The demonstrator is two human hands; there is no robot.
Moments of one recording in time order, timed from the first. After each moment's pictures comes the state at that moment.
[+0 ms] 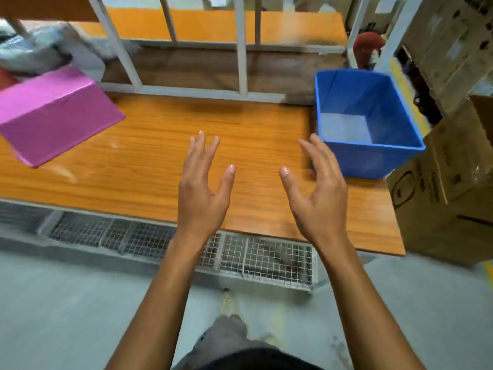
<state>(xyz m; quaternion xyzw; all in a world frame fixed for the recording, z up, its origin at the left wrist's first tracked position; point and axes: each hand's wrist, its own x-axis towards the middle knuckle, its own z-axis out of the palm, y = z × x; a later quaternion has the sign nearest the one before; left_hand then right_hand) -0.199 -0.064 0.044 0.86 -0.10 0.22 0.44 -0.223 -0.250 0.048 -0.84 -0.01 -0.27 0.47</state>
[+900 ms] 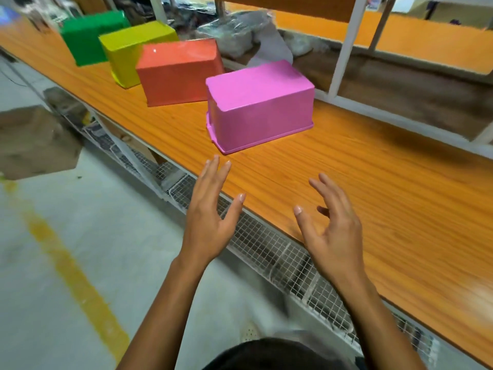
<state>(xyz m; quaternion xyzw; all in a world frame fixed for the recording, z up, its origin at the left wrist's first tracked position) -0.222 0.364 -0.002 0.89 0.08 0.27 0.35 -0.161 0.156 -0.006 -0.84 -0.20 -0.08 0.49</state>
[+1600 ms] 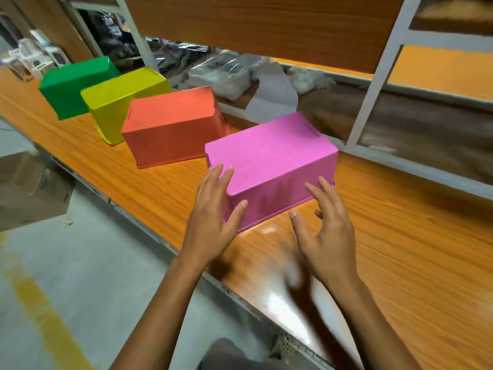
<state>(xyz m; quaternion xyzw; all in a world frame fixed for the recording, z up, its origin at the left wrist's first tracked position) -0.024 0.519 0.008 0.93 0.05 0.24 0.28 0.022 0.310 0.003 -0.84 -0.17 -0.11 0.50</state>
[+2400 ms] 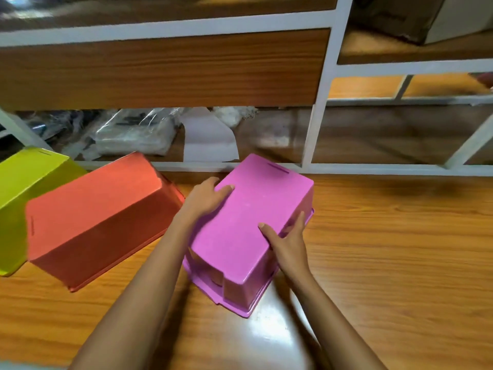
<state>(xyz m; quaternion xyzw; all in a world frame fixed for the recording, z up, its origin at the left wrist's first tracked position) 0.265 0.620 -0.001 0.95 -0.01 -0.10 0.29 0.135 0.438 -0.053 -0.74 0.25 0.01 0.62</state>
